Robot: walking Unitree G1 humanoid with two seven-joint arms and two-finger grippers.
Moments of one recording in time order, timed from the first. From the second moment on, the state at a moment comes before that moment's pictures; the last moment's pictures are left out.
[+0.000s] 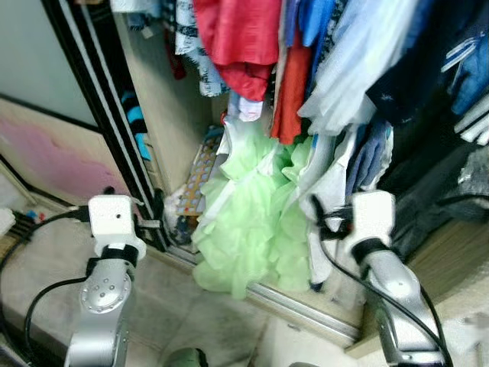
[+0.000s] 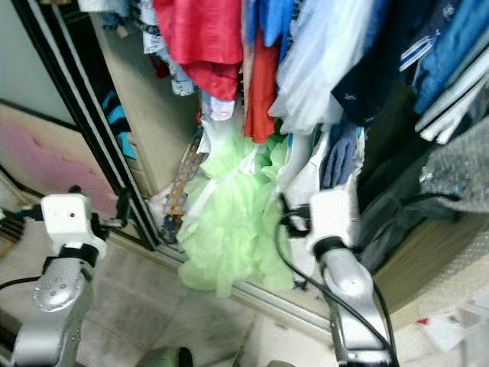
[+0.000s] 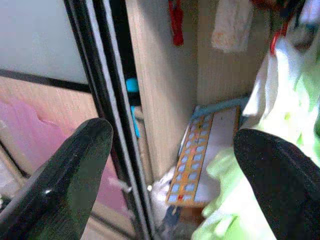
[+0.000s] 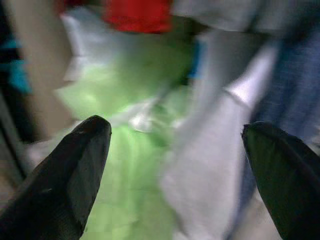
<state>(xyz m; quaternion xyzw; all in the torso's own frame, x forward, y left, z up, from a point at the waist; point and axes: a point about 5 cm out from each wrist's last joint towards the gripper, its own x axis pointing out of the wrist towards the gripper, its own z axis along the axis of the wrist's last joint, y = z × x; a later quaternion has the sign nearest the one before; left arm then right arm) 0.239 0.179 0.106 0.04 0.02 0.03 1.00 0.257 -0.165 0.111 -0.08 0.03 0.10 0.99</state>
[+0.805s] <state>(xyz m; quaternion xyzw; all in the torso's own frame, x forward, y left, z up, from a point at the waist) 0.241 0.180 0.106 0.03 0.02 0.04 1.00 0.263 -0.176 0.103 -0.03 0.03 0.01 1.00</state>
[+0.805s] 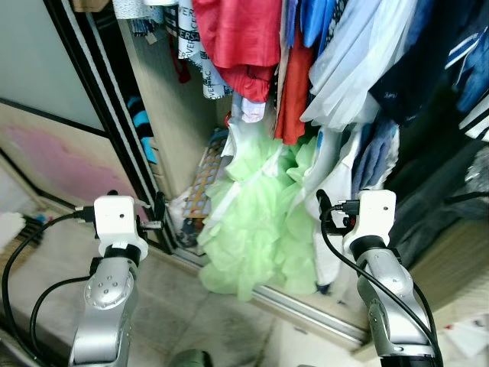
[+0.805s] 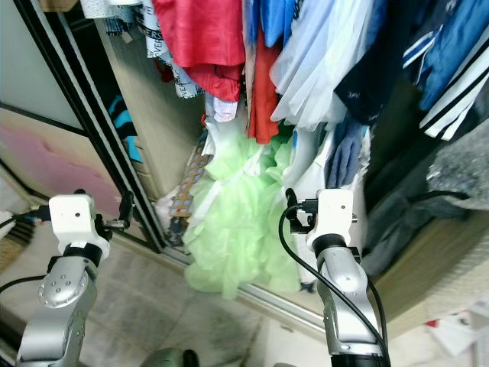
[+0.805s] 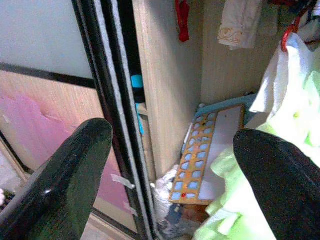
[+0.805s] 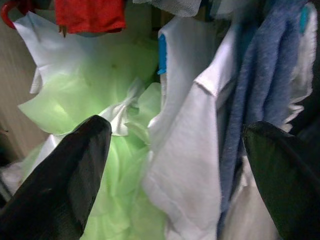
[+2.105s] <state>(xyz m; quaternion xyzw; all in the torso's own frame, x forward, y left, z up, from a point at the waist) 0.237 0.165 0.103 0.00 0.02 0.06 1.00 0.287 -0.164 0.104 -0.05 0.04 0.03 1.00</state>
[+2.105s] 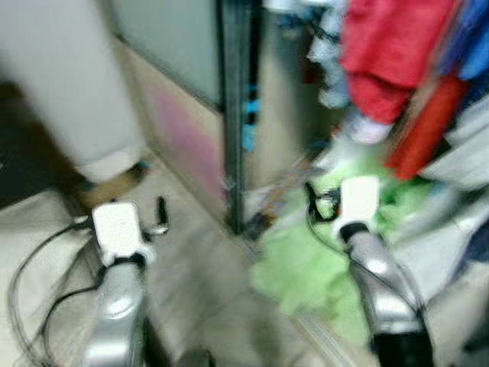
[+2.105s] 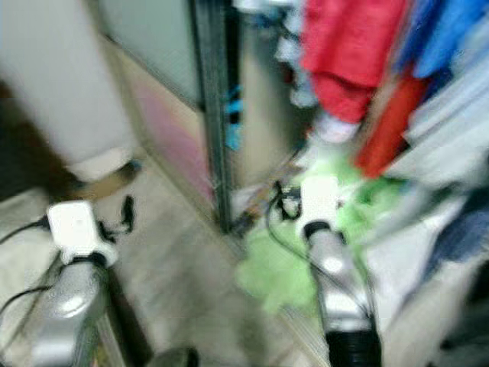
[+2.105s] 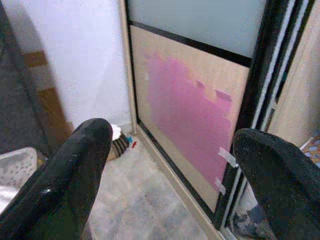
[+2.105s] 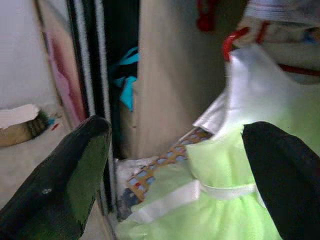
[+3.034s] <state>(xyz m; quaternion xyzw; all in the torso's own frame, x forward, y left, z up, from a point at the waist) 0.244 0.166 0.113 0.00 -0.01 0.06 1.00 0.291 -0.149 0.107 -0.07 0.03 0.07 0.99</state>
